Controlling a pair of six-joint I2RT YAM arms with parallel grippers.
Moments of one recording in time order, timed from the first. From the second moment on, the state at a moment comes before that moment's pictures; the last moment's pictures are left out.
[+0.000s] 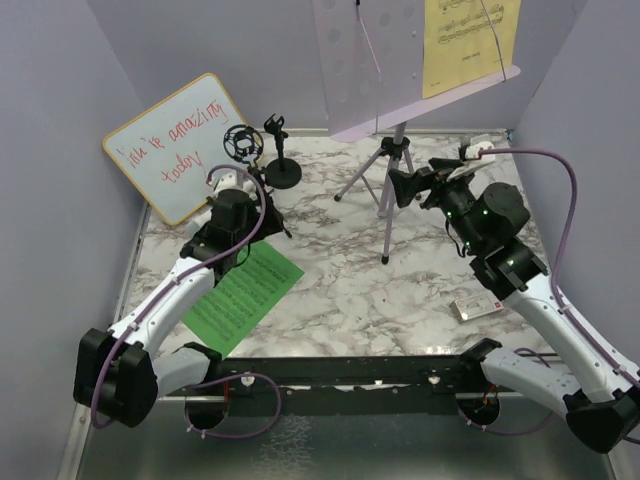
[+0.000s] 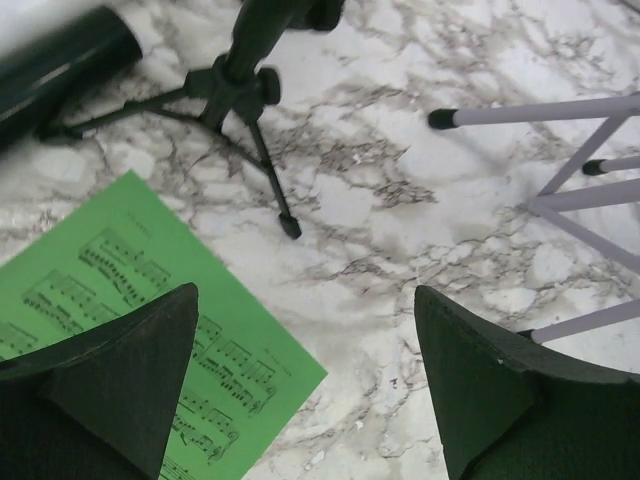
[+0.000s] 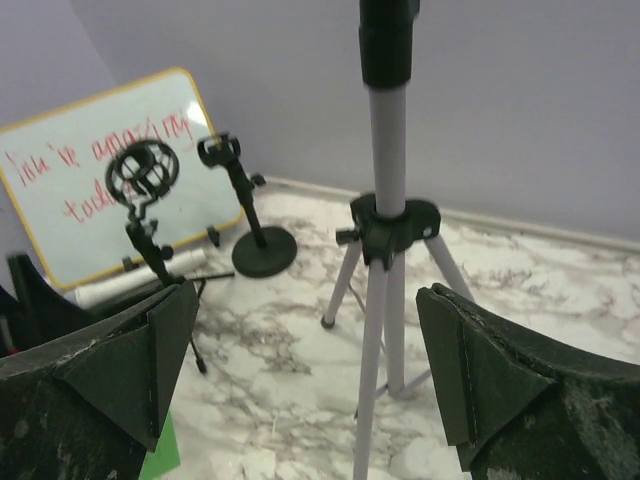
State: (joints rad) left arm -0.40 1.13 0.75 -0.18 -0.17 -0.64; right arm 0.54 0.94 1.02 0.05 0.12 0.10
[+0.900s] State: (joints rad) left arm -0.35 0.96 0.83 -0.27 -0.10 -0.28; right arm 0.31 1.37 0.94 0.68 -0.19 0.11
